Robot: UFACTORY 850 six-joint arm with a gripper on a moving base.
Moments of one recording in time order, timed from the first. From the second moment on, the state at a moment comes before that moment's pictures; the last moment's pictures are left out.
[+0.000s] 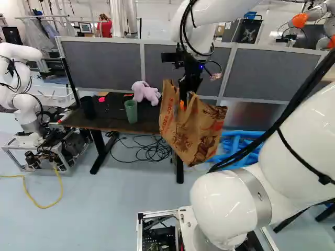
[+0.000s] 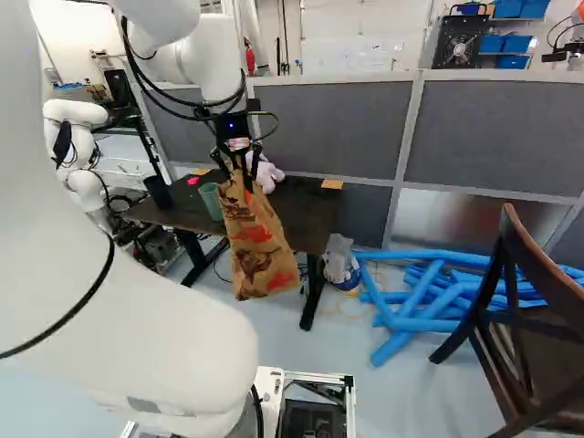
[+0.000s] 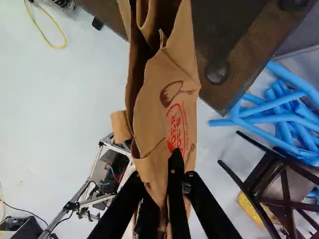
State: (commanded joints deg) arm 2.8 11.4 -52.9 2.9 -58.3 -22.3
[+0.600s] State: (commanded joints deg) arm 2.6 8.0 -55.9 2.9 -58.3 -22.3
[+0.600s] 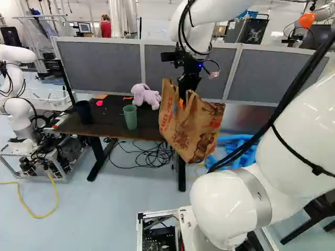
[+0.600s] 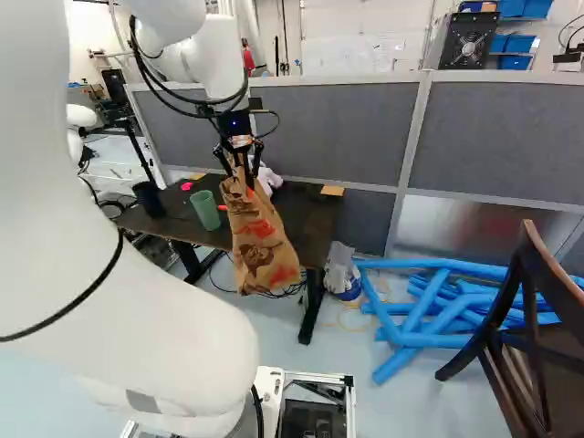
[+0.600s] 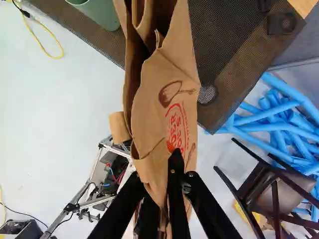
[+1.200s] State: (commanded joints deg) arm 0.6 0.5 -63.1 2.9 -58.3 -22.3
